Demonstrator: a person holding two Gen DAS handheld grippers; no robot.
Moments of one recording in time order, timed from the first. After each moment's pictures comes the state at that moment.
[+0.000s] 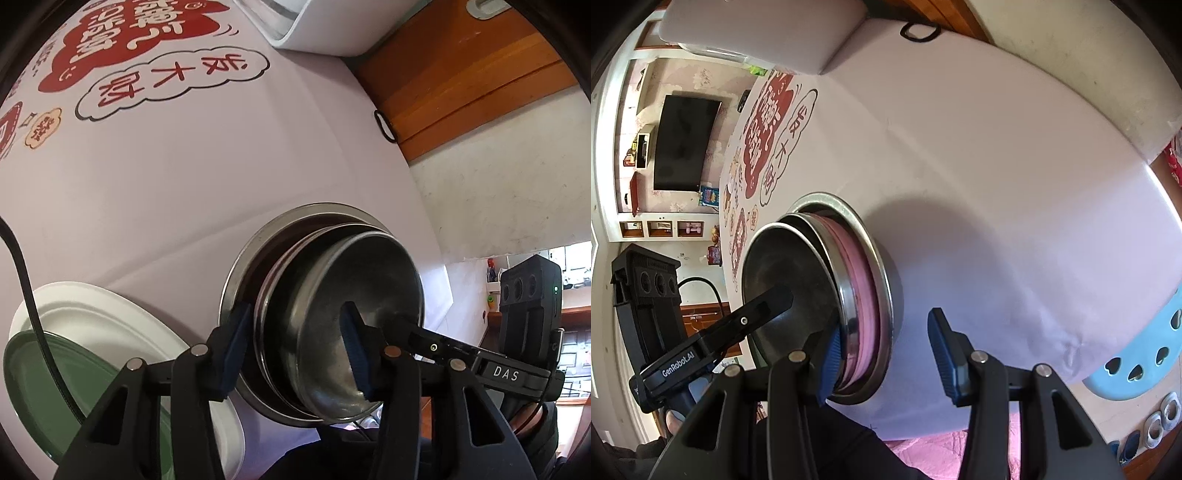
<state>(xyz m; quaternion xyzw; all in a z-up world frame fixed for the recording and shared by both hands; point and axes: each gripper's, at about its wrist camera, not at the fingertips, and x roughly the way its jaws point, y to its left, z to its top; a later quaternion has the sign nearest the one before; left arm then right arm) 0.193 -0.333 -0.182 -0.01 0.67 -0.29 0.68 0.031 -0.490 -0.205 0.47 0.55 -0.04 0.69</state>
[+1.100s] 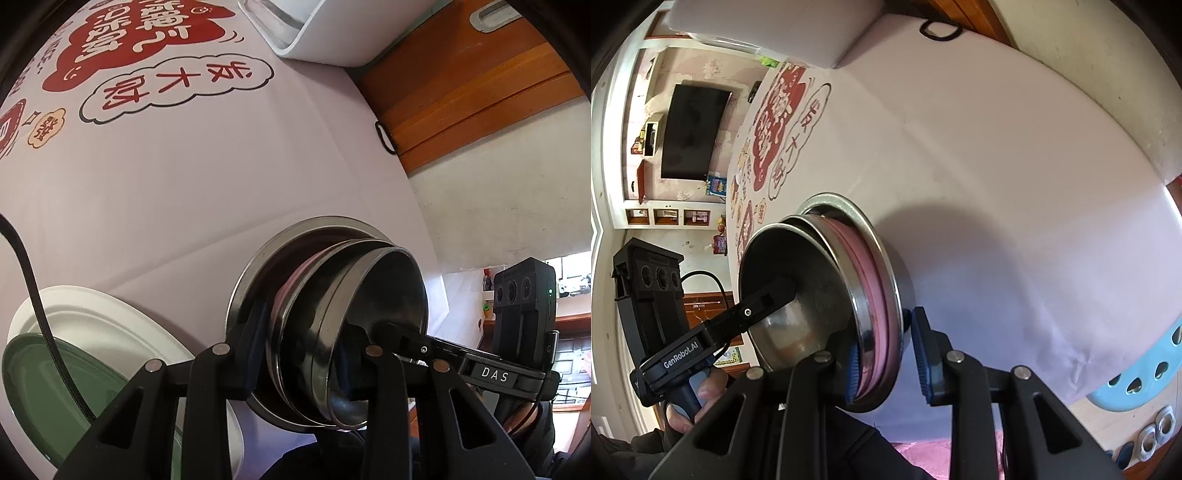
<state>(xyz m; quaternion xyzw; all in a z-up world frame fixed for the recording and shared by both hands) 0.194 -0.323 -0.180 -0.03 0.66 -0.29 0.69 0.043 -0.490 -0.205 0.46 0.55 -0.01 0.70</state>
